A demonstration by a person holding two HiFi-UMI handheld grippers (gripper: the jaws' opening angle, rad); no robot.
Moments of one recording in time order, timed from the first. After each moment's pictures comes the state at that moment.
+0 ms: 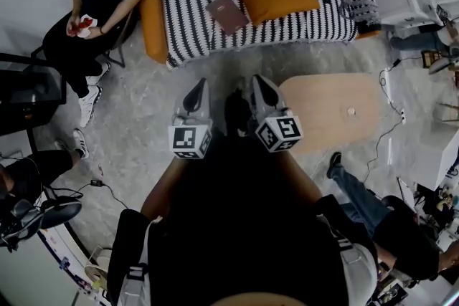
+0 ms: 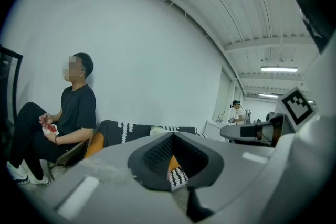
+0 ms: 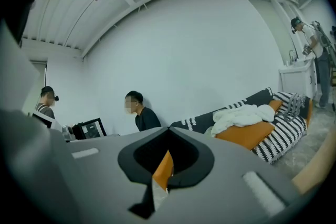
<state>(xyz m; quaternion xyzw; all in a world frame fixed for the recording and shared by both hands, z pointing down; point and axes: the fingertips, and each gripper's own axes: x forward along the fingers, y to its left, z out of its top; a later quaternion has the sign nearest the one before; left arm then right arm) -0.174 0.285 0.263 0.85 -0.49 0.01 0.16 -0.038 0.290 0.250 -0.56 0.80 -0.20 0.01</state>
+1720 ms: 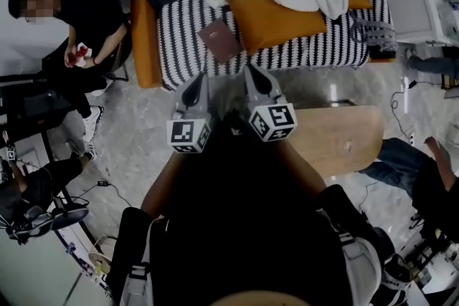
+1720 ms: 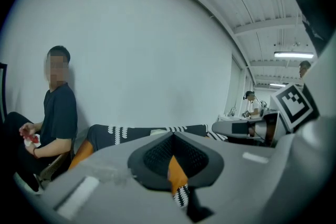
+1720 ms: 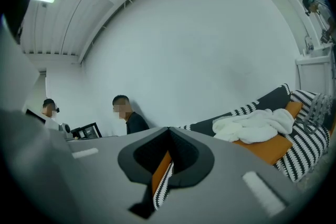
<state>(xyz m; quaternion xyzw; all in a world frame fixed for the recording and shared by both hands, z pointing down) -0.037 0.057 0.265 0.83 -0.53 0.06 0.16 0.081 0.039 0.260 -0.51 0.83 -0.23 0.01</state>
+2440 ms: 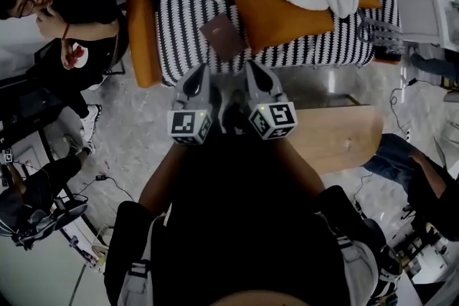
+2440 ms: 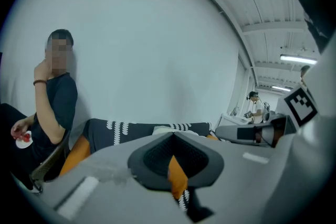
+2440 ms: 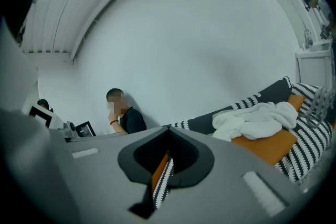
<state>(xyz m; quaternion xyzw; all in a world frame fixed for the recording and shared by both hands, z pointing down) -0.059 -0.021 0.304 0.83 -0.52 0.07 0.20 0.054 -0.024 0.297 -0.52 0.81 -0.26 -0.01</state>
